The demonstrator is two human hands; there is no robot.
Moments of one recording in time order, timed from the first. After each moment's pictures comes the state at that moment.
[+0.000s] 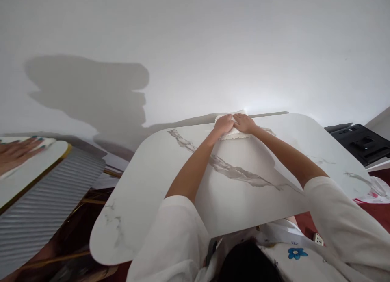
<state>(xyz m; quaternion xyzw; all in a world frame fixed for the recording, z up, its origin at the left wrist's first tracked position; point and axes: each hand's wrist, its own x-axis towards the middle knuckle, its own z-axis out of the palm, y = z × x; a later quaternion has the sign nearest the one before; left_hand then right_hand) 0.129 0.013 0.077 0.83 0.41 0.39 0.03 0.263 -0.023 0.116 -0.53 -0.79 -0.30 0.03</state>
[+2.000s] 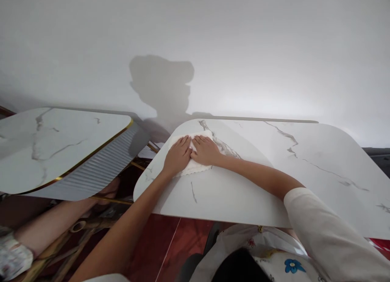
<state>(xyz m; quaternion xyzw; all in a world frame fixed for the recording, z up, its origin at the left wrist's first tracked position) -0.085 -0.084 -0.101 0.73 0.52 0.43 -0.10 0.052 -0.102 -0.009 -0.36 -0.91 -0.18 0.10</state>
